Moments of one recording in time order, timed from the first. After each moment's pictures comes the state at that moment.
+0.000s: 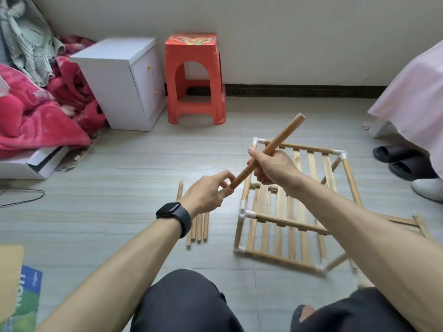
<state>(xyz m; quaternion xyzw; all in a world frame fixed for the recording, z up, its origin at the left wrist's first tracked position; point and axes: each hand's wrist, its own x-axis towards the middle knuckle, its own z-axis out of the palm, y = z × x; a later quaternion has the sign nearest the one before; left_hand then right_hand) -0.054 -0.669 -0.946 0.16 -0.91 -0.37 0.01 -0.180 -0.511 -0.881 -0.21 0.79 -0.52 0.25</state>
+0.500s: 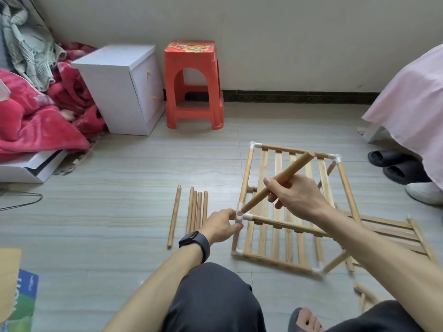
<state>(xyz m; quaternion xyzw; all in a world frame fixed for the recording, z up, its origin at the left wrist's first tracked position) -0.051 -0.622 -1.019 0.21 -0.89 -0.38 -0.10 -0.156 -0.440 -0.889 -0.30 0.84 -0.43 0.15</state>
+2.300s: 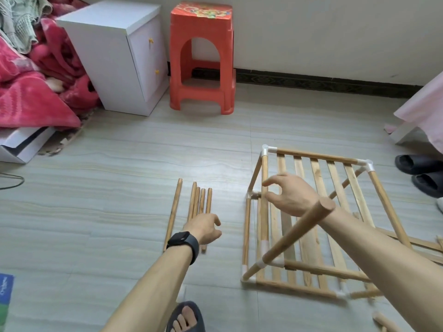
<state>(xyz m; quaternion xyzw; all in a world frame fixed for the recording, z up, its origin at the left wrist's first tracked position) -0.082 -0.709 -1.091 0.28 -0.90 -0.28 -0.21 -0.244 -0.537 -0.956 -0.38 0.90 -0.12 0.18</state>
